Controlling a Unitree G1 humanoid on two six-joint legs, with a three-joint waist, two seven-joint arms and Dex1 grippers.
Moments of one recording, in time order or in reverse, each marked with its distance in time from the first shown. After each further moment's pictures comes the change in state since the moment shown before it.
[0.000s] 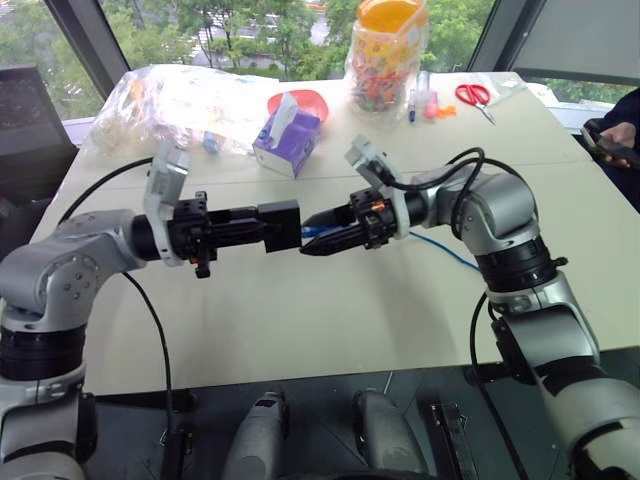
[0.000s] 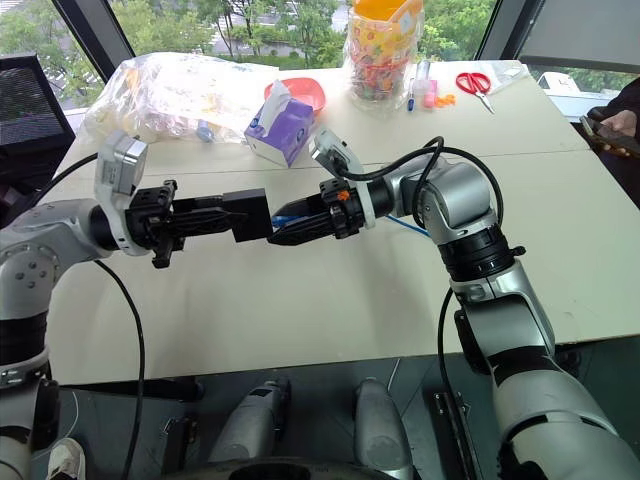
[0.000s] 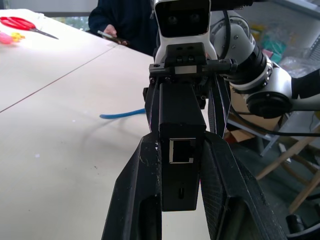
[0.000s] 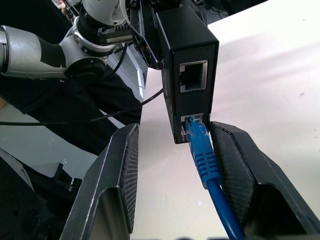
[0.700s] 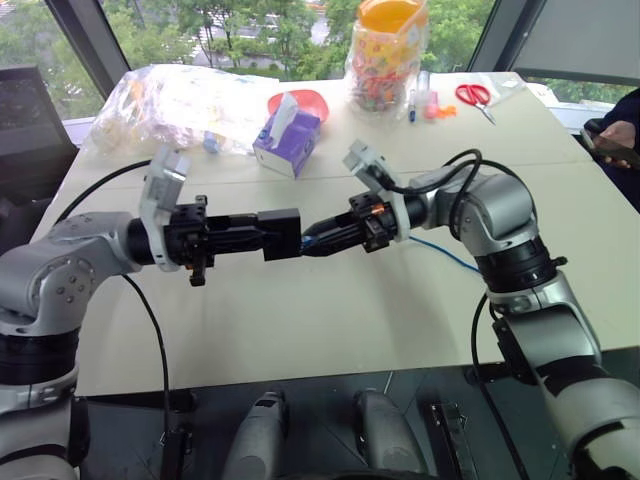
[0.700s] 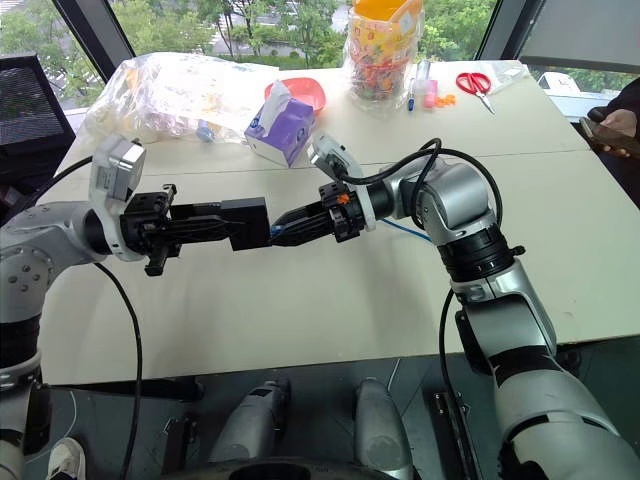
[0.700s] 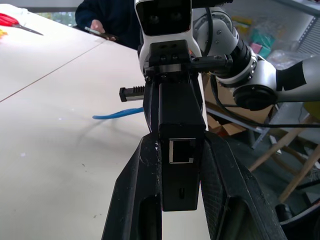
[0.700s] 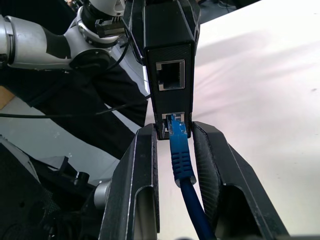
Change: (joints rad) left arm 0.020 0.030 -0.003 -0.033 -0.017 0.000 -0.035; right arm -0.003 -0.010 0.027 0.001 -0.004 -0.008 0.037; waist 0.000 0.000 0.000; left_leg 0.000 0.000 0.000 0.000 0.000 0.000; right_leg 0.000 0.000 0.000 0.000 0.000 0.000
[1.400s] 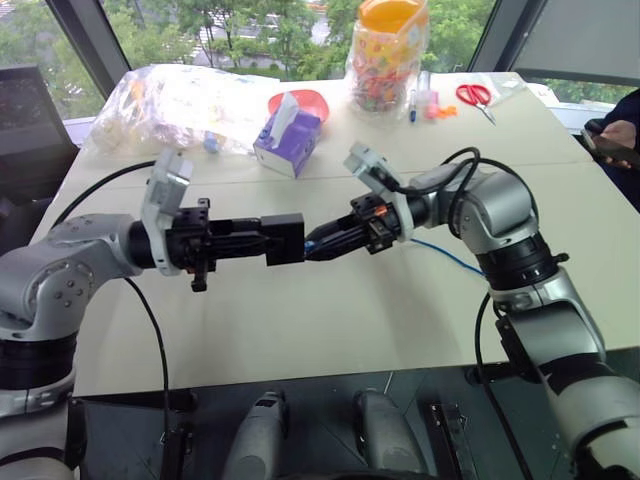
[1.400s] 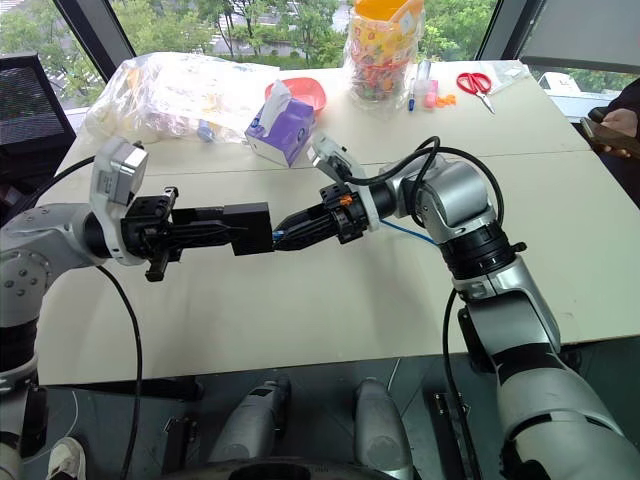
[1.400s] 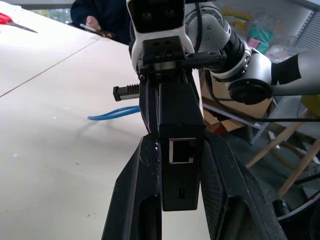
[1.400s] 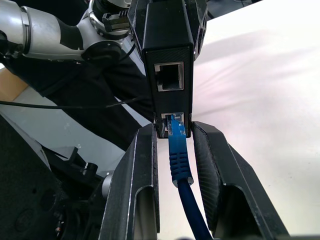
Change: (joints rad) left arm 0.011 0.005 -0.001 -0.037 -0.033 0.012 0.023; right arm -0.014 -0.017 0.024 0.027 0.000 -0.027 0.062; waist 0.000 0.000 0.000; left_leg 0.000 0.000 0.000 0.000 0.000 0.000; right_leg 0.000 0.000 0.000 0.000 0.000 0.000
